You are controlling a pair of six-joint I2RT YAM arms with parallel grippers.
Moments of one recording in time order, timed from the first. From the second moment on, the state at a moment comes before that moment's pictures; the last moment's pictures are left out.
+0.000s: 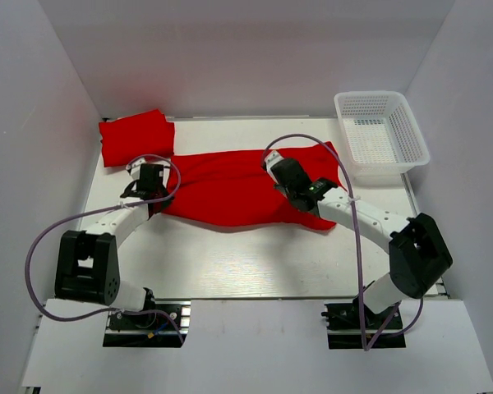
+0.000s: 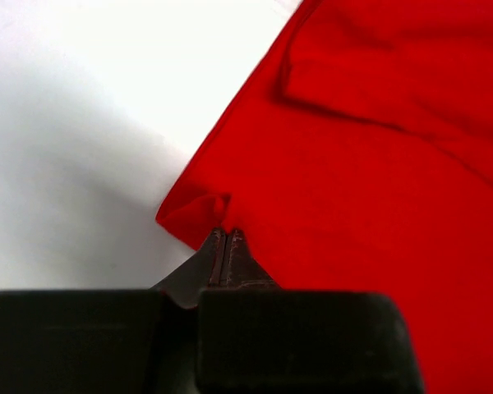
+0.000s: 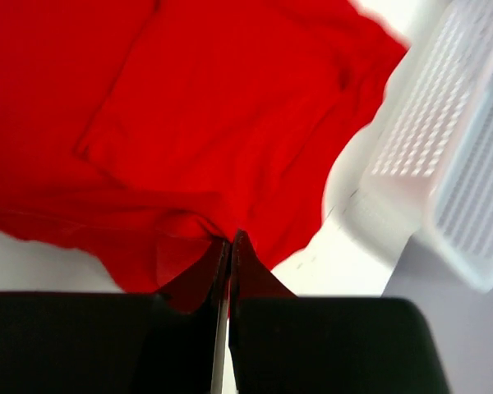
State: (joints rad) left arm -0.13 1.41 0.78 -0.25 -0.25 -0.67; right arm 0.74 1.53 1.10 -0.46 0.51 -0.29
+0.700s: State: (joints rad) left arm -0.08 1.71 1.11 -0.36 -0.33 -0.70; right arm 0.60 1.84 1.44 -0.31 0.51 -0.64
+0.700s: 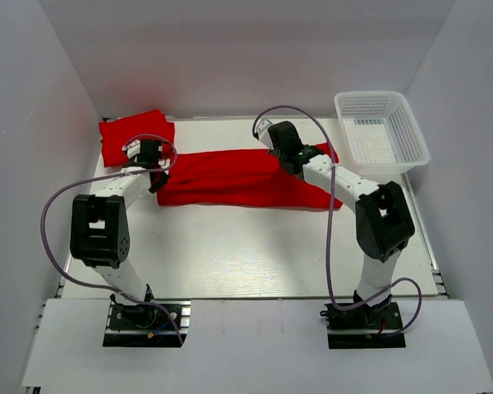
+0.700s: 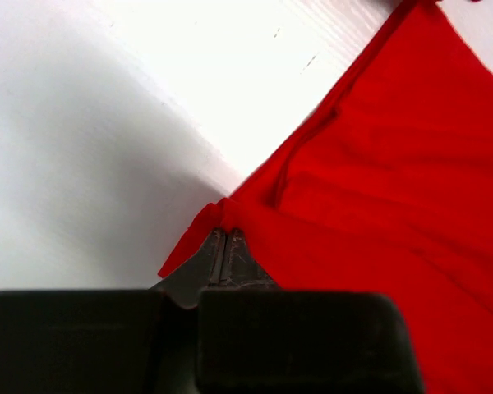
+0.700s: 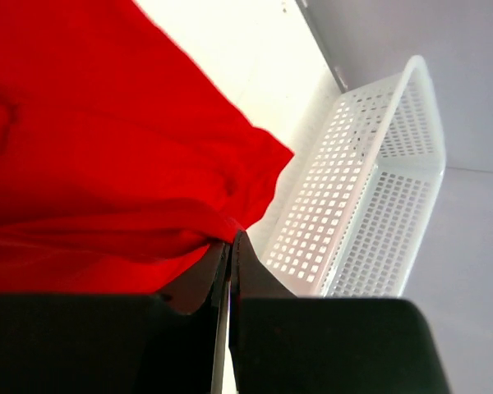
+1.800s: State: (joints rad) left arm -0.05 1.88 1.46 -0.54 -0.26 -0.59; right arm 0.44 1.88 1.44 -0.38 0.25 -0.26
